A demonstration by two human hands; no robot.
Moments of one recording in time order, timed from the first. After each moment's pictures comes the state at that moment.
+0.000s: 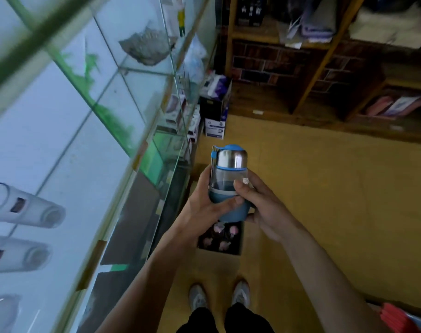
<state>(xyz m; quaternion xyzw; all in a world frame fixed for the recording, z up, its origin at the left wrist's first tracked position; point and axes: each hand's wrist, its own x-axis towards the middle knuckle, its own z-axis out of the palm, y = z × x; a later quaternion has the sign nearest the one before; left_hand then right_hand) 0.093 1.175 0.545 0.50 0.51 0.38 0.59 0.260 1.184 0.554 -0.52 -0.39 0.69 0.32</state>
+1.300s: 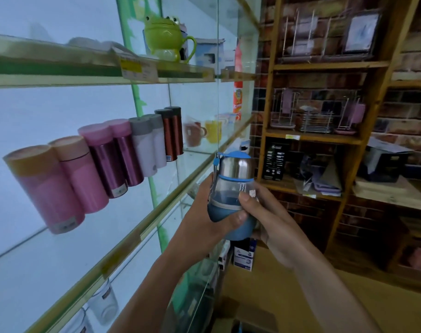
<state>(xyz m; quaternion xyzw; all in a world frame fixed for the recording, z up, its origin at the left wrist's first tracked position) 0.040 1.155 0.817 0.65 0.41 0.54 0.33 0.201 1.199 0.809 -0.33 -0.59 0.58 0.45</state>
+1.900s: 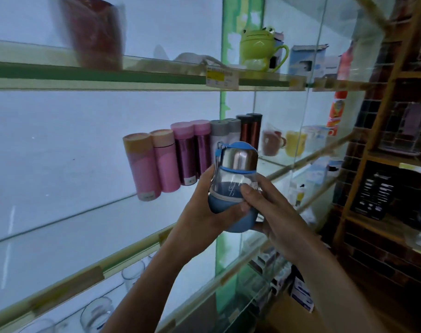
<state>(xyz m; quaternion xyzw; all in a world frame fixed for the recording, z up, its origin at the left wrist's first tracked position) 0.012 1.120 0.834 0.53 0.54 0.63 0.18 0.141 1.222 0.840 -0.14 -0.68 0.64 0.33</state>
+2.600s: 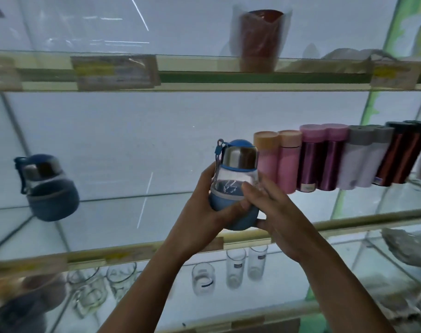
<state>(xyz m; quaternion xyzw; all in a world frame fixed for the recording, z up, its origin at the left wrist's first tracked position) -0.044 0.961 0.841 0.33 0.70 0.64 -0.01 0.003 1.118 0.843 0.06 -0.70 0.70 0.14</state>
